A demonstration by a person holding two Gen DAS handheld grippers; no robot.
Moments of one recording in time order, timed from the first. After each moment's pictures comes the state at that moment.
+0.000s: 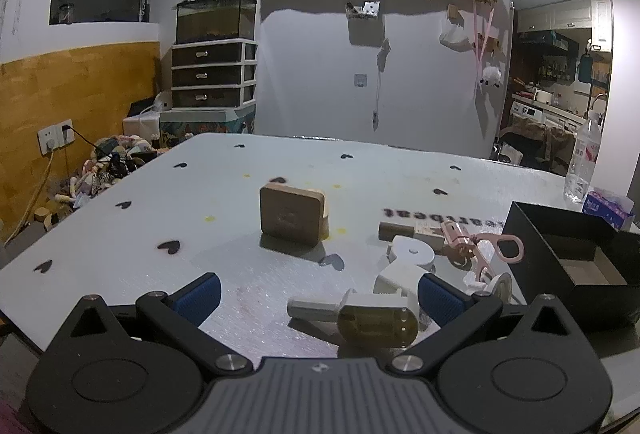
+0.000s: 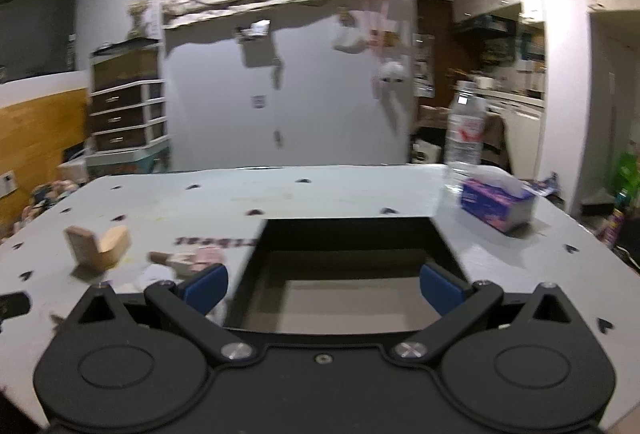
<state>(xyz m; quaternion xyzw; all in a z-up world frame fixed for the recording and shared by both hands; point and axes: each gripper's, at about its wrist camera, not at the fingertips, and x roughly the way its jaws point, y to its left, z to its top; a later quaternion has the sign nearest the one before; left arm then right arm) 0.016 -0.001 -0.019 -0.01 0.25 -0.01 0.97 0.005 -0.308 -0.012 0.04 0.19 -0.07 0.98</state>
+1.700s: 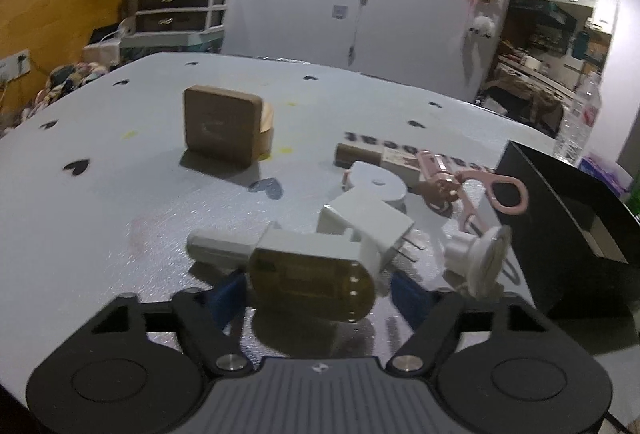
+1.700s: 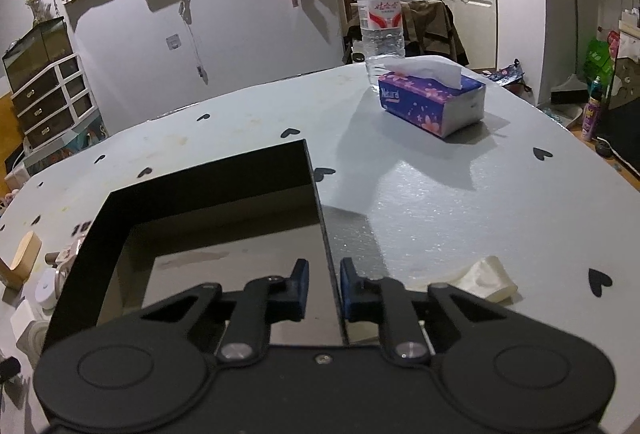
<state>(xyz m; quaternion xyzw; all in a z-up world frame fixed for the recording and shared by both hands) 0.074 -0.035 -0.081 -0.06 0.34 -0.04 0.94 0.077 -0.421 -0.057 0.14 0.32 -0.11 0.93</state>
